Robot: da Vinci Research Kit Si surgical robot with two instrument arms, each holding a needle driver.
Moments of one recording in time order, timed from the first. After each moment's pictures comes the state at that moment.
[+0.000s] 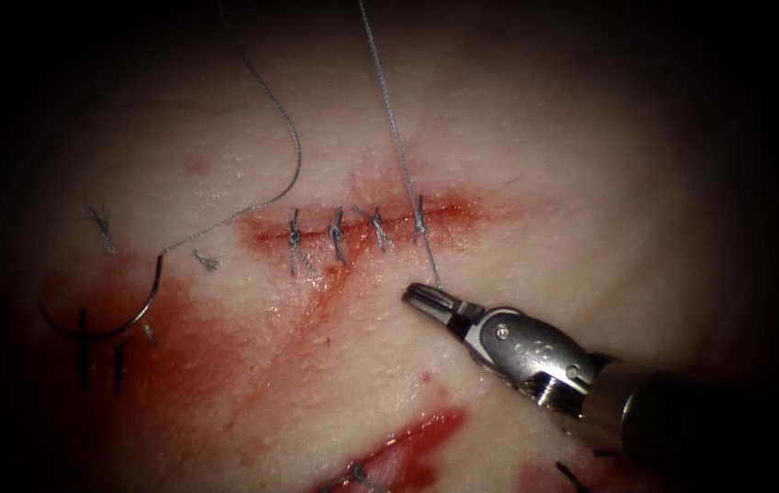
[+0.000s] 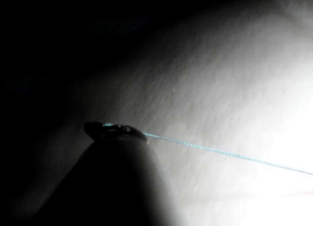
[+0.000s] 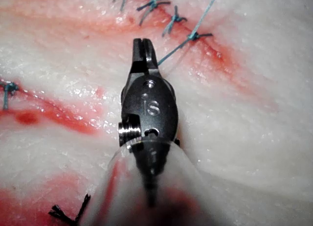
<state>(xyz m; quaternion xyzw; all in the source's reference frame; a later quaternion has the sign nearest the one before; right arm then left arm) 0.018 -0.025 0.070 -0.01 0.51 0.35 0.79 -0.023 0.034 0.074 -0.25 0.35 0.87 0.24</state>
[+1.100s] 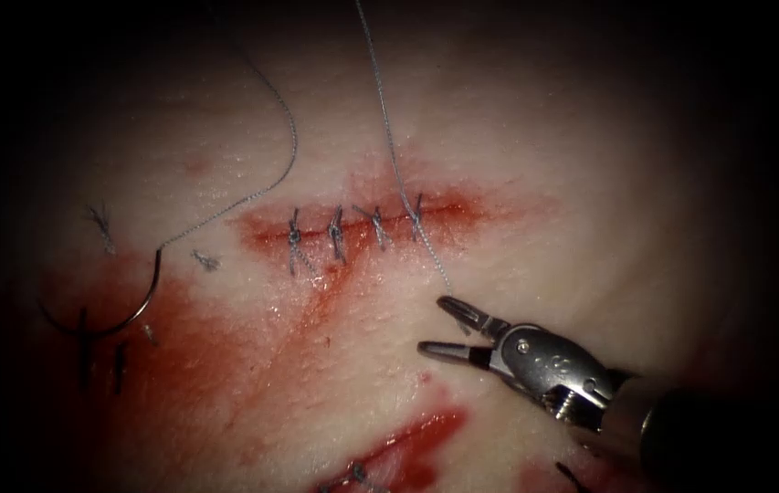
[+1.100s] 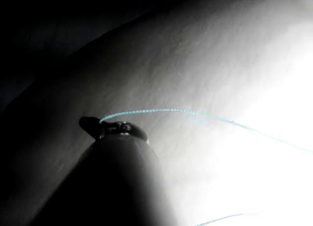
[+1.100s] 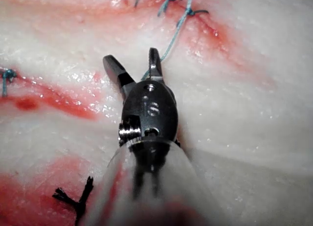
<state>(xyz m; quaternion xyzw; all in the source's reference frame) 0.016 -0.026 0.071 0.02 0.49 0.40 0.77 -0.020 0.032 0.072 -0.27 0.39 0.85 0.22</state>
